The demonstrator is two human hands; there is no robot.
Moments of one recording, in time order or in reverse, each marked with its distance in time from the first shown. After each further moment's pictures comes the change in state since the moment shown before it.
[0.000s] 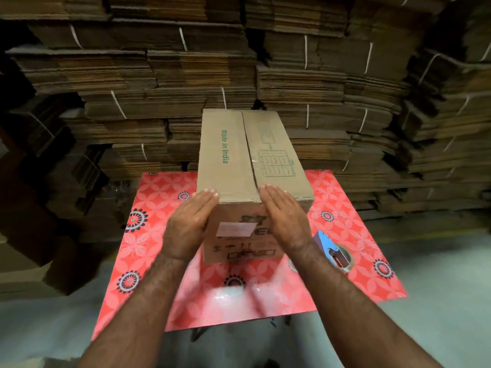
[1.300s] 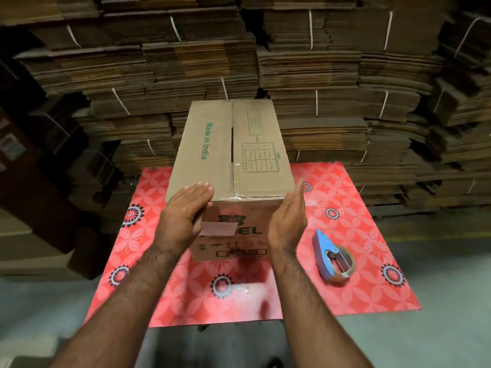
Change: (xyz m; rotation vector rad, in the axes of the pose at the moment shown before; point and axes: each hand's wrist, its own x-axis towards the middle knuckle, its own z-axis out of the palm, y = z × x) left_hand 0.033 0.039 0.022 0.031 -0.106 -0.090; right_hand -0.004 0.018 0.007 0.743 0.385 0.887
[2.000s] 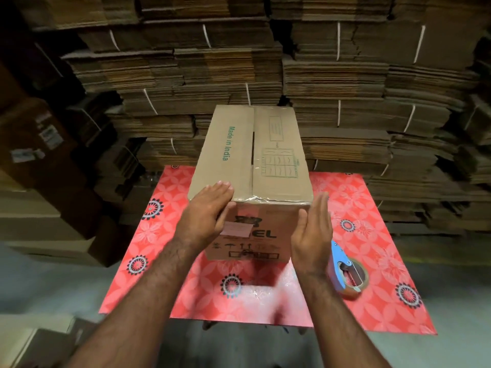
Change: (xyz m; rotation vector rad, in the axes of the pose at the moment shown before) left_hand 0.004 0.018 -0.007 0.039 -0.027 -0.032; right_hand -0.005 0.017 -0.037 -0.270 -0.143 -0.350
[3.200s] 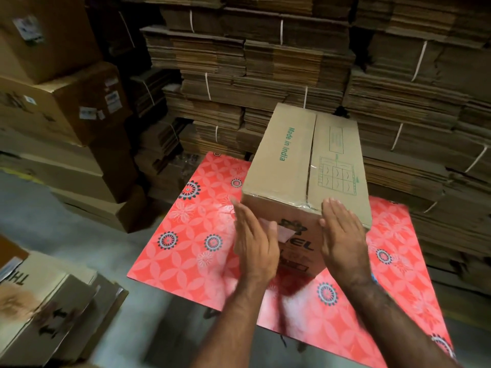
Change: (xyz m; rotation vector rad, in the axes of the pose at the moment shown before) left_hand -0.053 0.047 0.071 -0.277 0.333 -0.737; right_hand 0.022 -0.008 0.017 -0.230 -0.235 -0.569
